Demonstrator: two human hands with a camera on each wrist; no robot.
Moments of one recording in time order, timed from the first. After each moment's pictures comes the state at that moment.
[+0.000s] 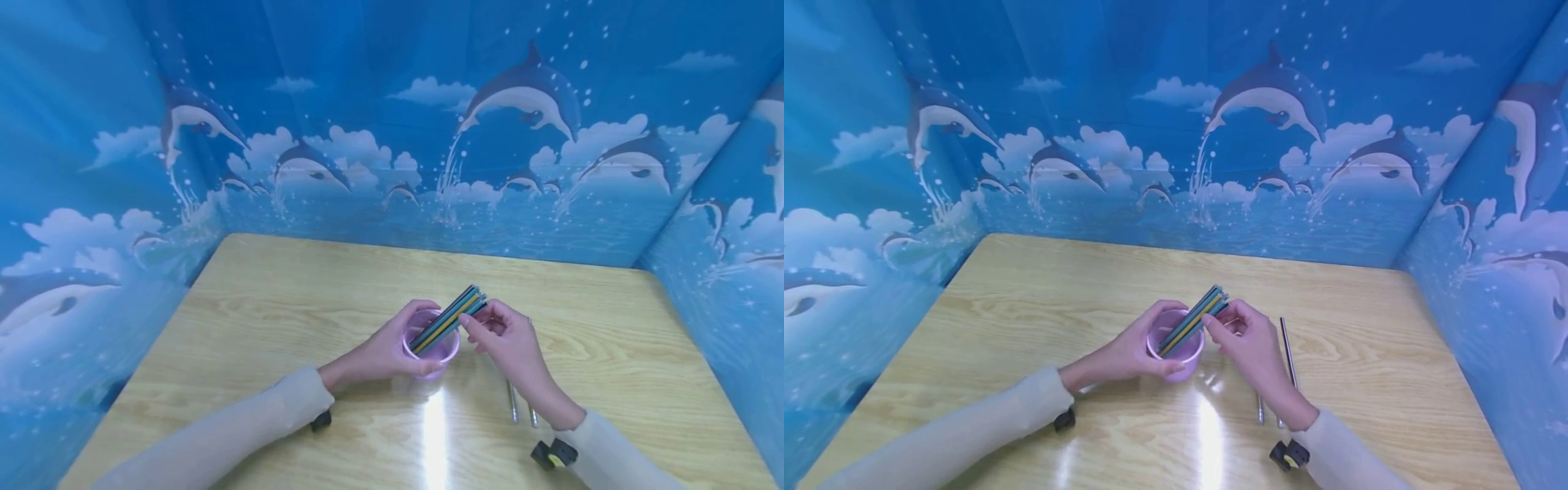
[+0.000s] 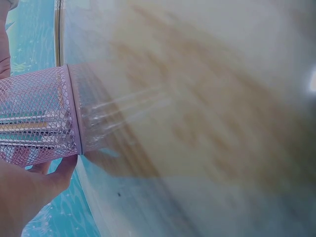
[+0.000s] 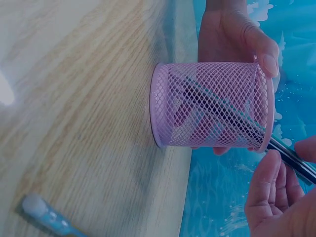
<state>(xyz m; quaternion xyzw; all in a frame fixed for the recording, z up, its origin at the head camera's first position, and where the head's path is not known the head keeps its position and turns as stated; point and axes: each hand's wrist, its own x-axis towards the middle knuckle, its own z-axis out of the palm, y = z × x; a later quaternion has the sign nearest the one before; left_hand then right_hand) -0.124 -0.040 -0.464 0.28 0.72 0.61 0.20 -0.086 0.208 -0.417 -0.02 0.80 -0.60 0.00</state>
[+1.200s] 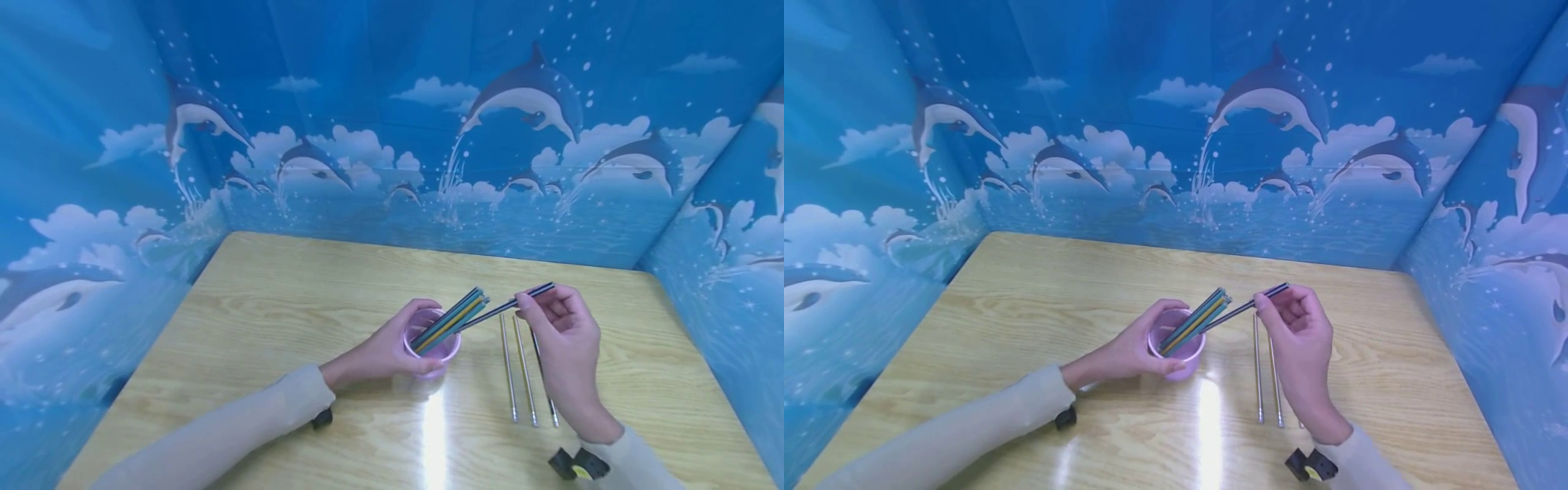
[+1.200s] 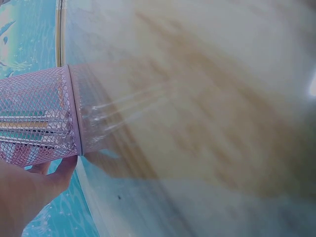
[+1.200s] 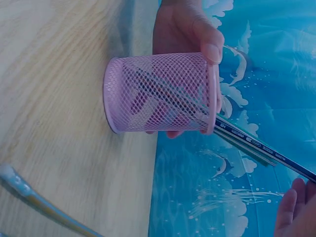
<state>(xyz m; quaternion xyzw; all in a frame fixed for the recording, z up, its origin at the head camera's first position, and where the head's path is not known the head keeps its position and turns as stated) -0.122 -0.040 -0.461 0.26 0.71 0.61 0.21 -0.071 0.229 -0.384 -0.02 0.67 -0.71 -0.23</state>
